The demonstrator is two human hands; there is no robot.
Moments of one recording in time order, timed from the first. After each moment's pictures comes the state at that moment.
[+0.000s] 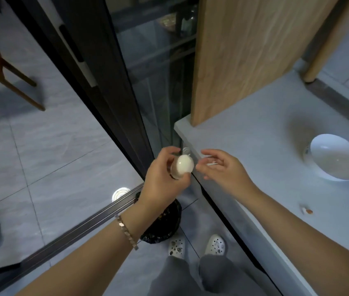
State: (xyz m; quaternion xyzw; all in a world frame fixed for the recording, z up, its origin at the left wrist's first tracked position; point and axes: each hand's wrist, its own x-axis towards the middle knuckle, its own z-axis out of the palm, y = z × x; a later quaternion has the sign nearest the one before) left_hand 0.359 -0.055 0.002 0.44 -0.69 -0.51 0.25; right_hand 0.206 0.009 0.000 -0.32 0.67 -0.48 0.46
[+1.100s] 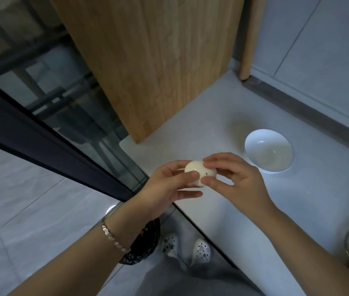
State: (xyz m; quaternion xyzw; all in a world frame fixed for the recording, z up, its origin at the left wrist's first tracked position) left_hand 0.211 -0.011 0.034 0.27 -0.45 -0.85 0.06; right_hand 0.086 0.107 0.046 -0.41 0.65 -0.58 0.26
